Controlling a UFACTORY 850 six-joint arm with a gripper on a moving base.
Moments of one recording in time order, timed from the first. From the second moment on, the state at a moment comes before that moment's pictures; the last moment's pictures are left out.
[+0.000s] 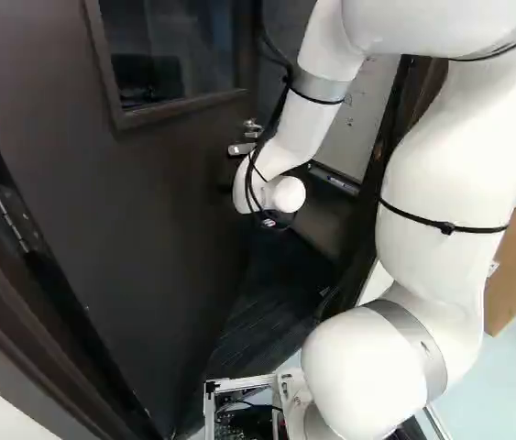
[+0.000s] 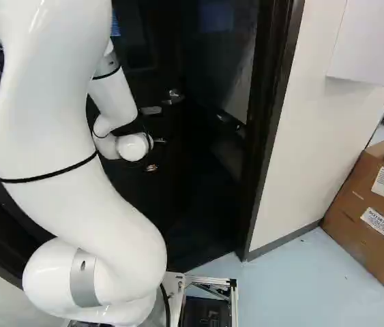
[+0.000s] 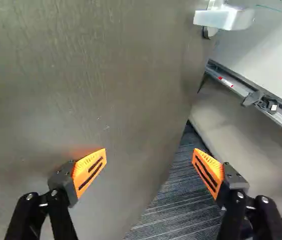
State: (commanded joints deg) arm 13.5 -9.5 -31.2 -1.4 46.2 0.0
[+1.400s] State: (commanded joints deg) arm 21.8 -16.4 -39.2 -1.4 46.2 0.0
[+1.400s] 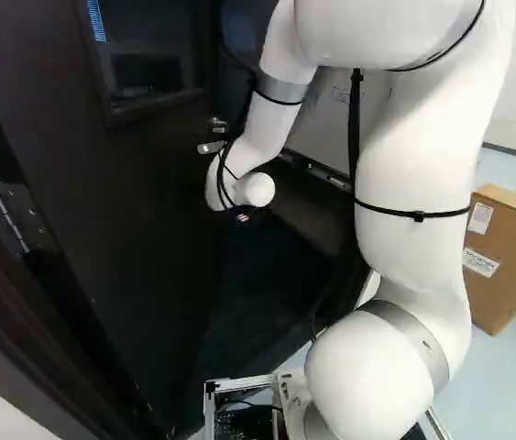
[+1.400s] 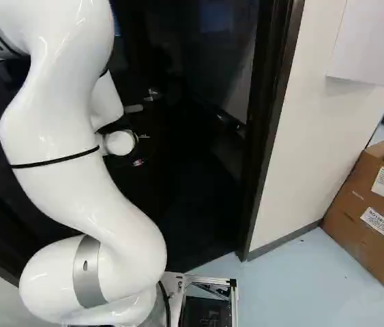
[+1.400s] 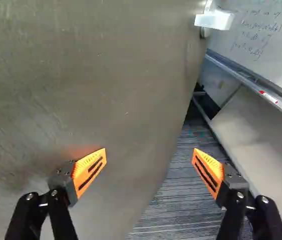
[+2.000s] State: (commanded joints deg) arm 25.4 -19.1 -42.5 -2.5 46.2 0.0
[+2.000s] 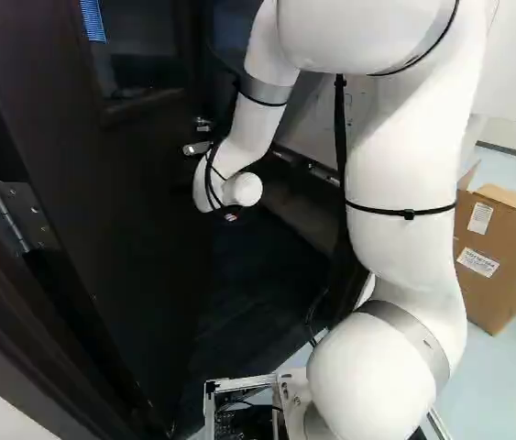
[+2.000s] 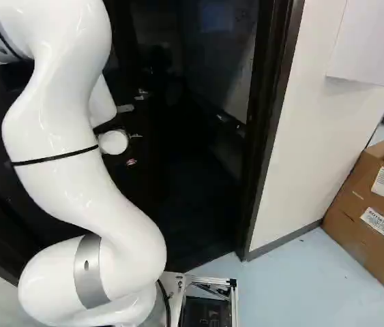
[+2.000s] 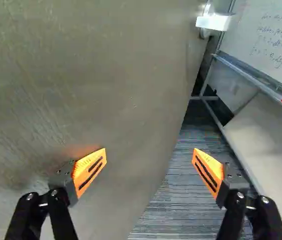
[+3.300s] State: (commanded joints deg) arm 31.3 -27.7 -53.4 -2.7 46.2 0.0
